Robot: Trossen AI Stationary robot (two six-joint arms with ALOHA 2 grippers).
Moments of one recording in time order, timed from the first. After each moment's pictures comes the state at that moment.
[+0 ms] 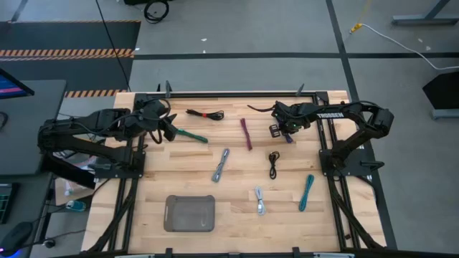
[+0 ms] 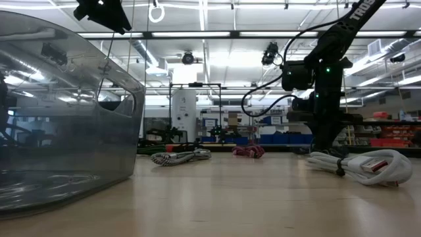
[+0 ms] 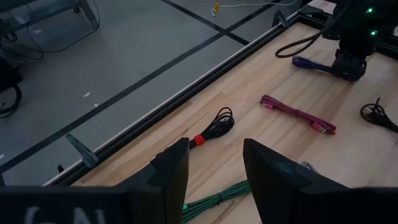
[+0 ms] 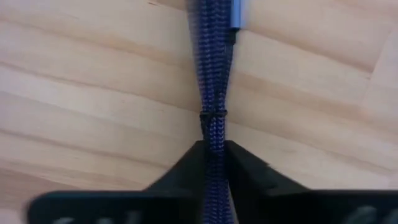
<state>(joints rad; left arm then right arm) 0.02 0.93 1.12 -0.92 -0.71 -0.49 -0.57 1.49 0.73 -0.62 0.14 0.74</state>
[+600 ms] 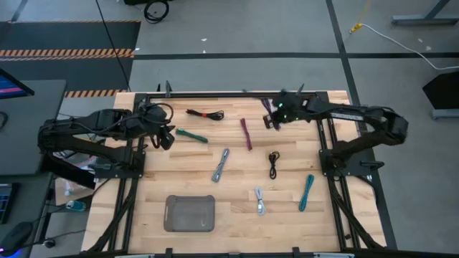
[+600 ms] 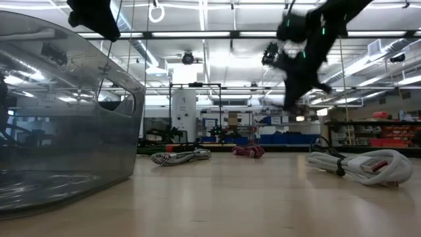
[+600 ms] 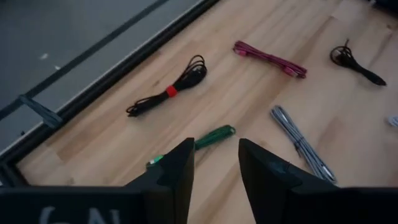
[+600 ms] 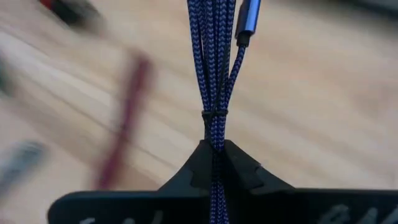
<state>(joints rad) 0.02 0.93 1.12 -1.05 -0.49 -0.55 -0.48 1.27 0.91 -0.57 0.16 0.60</state>
